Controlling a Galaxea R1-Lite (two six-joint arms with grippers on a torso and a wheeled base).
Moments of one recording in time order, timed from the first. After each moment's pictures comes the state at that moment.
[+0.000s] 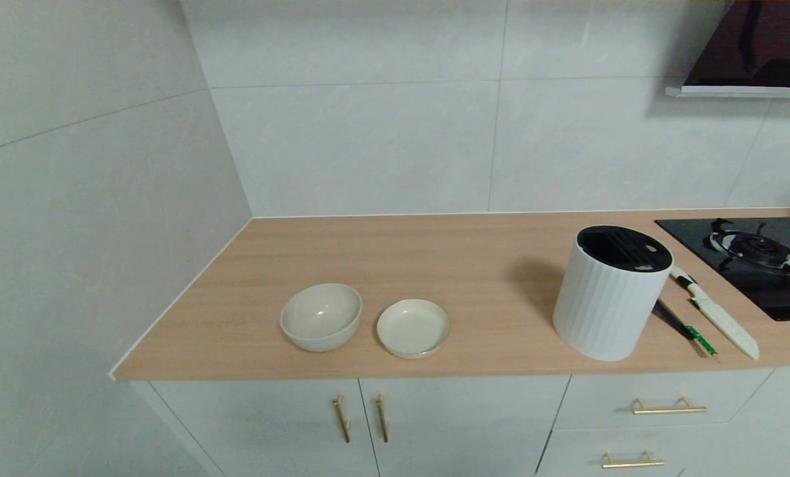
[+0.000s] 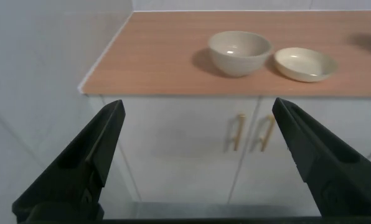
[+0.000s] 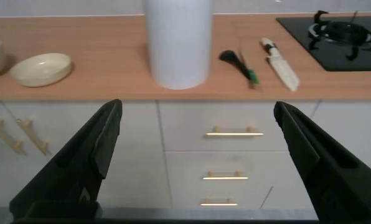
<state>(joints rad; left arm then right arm) 0.00 0.00 0.00 0.00 0.04 -0.01 0.00 0.00 0.00 0.00 0.01 0.00</state>
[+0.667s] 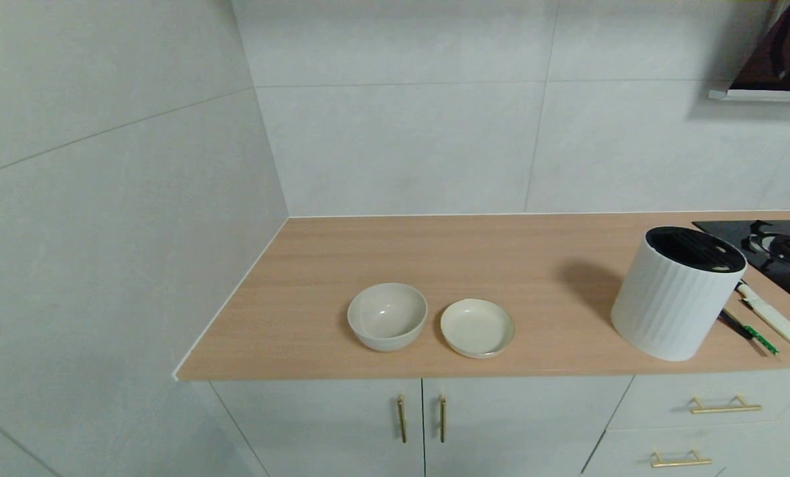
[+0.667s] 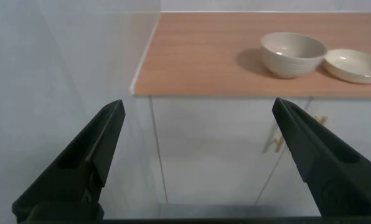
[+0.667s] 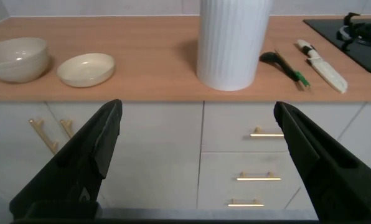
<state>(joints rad) 0.00 0.00 0.00 0.00 0.04 -0.01 0.00 0.00 0.00 0.00 0.01 0.00</state>
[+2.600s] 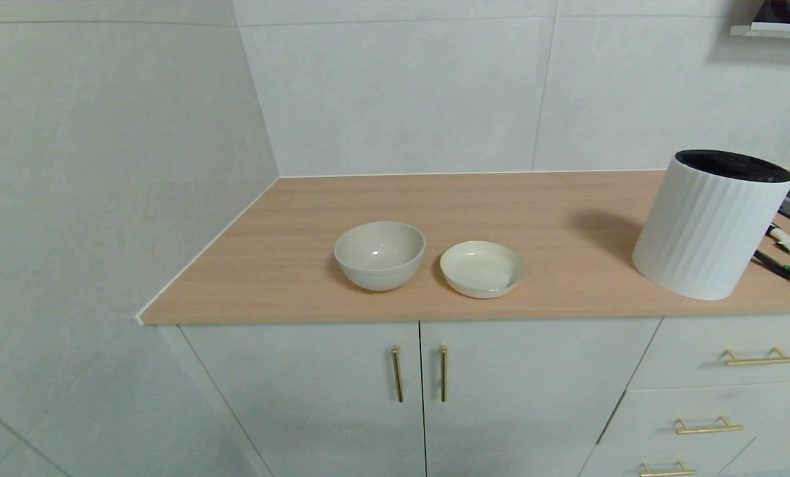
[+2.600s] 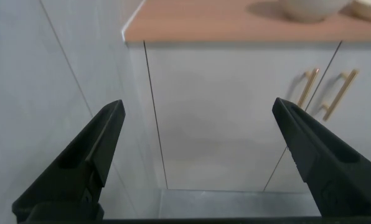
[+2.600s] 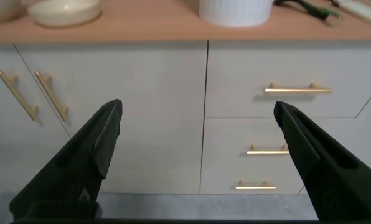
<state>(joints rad) 0.00 0.00 0.00 0.00 0.04 -0.01 0.00 0.00 0.00 0.00 0.01 0.00</state>
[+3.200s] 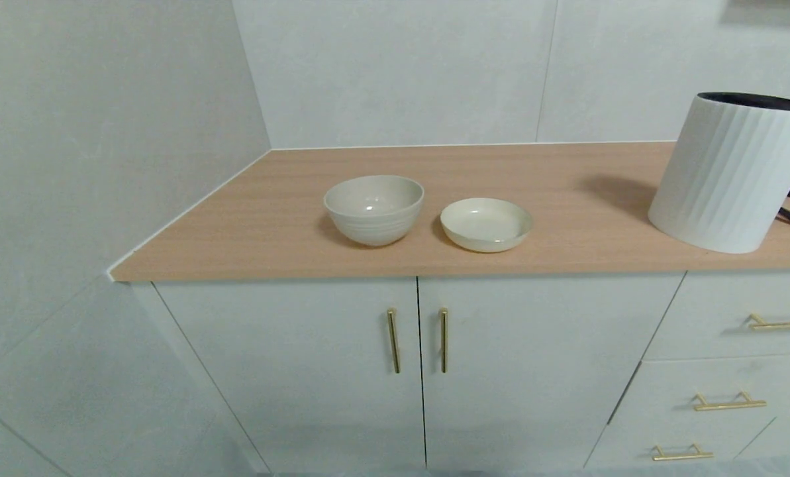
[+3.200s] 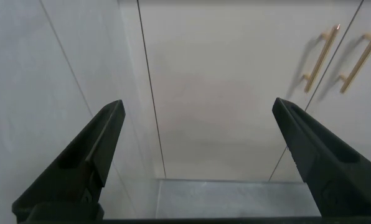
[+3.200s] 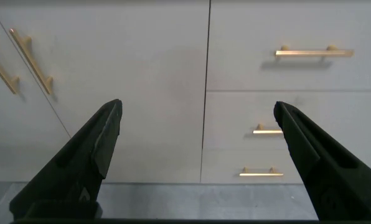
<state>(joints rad) 0.00 0.00 0.00 0.00 0.04 -0.01 0.00 0.00 0.00 0.00 0.01 0.00</state>
